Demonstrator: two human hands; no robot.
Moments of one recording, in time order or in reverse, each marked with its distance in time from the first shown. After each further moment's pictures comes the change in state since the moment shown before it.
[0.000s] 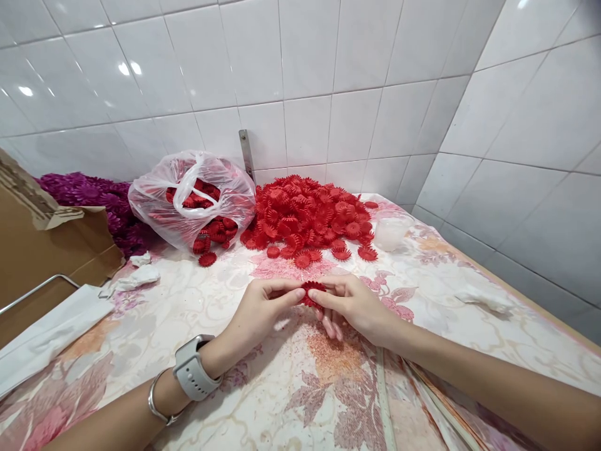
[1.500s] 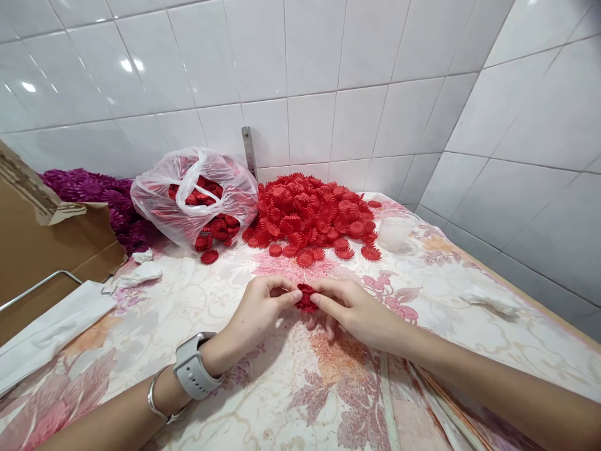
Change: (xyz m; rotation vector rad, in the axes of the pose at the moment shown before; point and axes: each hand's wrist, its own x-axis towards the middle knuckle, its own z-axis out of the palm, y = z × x) left_hand 0.001 -0.004 -0.002 -0.074 0.071 -0.100; right_hand -0.005 -0.005 0.004 -0.246 -0.034 -0.015
